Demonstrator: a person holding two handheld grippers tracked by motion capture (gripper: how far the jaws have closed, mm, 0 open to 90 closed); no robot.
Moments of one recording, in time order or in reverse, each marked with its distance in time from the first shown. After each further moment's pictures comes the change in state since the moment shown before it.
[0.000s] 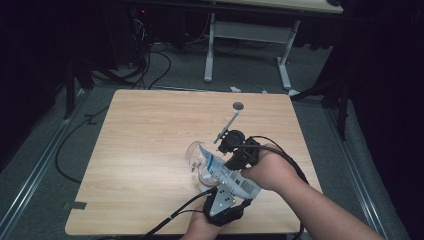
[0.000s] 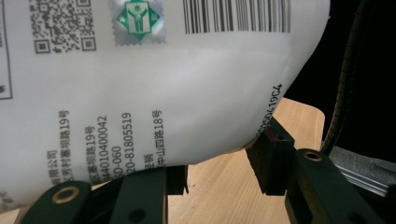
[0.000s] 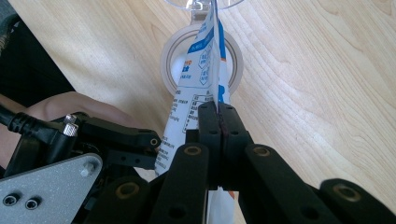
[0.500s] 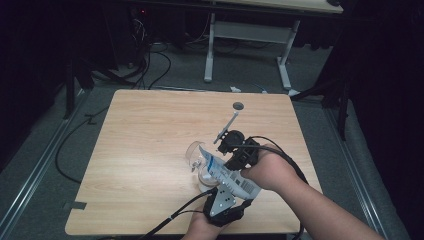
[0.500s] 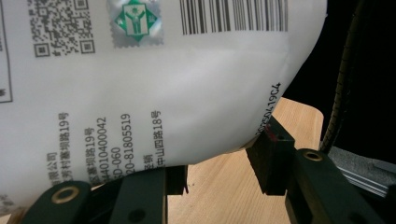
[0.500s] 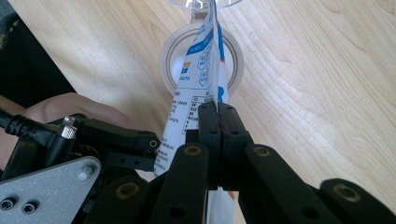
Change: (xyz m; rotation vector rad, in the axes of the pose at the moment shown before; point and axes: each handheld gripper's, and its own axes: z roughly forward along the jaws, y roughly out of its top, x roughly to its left) left arm 0.000 -0.001 0.000 -0.001 0.002 -0.006; right arm -0.001 0.000 0.003 0.002 0.002 -0.001
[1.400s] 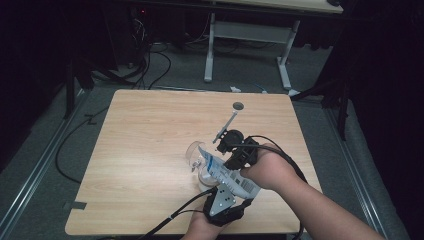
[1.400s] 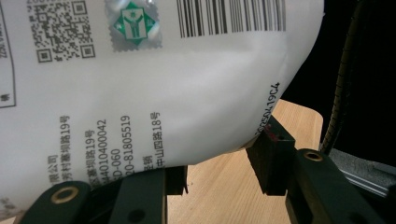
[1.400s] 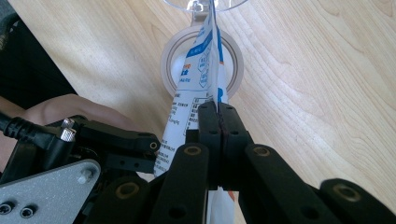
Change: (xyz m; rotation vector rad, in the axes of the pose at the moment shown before) left arm -0.001 0.002 0.000 -0.005 0.000 -0.002; right arm 0.001 0.002 -0.001 0.001 0.000 -0.005
